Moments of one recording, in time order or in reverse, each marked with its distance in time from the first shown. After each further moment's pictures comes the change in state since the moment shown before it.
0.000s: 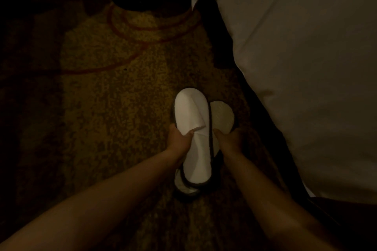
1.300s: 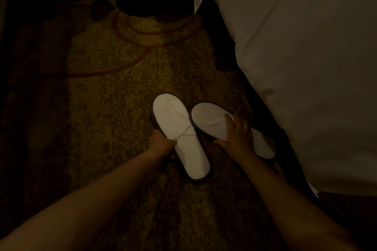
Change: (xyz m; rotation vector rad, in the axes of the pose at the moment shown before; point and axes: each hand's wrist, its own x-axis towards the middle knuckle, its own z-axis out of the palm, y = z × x) left_hand 0.010 -0.007 -0.048 0.095 -0.005 -0.247; right_hand 0.021 0.012 -0.026 -1.039 -0.100 -0.629
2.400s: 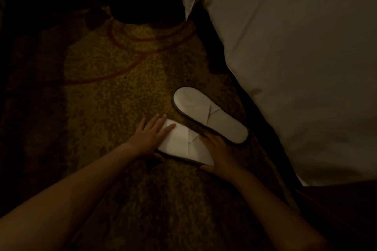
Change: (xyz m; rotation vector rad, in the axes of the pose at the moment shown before) left_hand 0.035 0.001 -0.050 1.536 -0.169 0.805; right_hand -0.037 -0.011 0.018 0.063 -0.214 -0.339
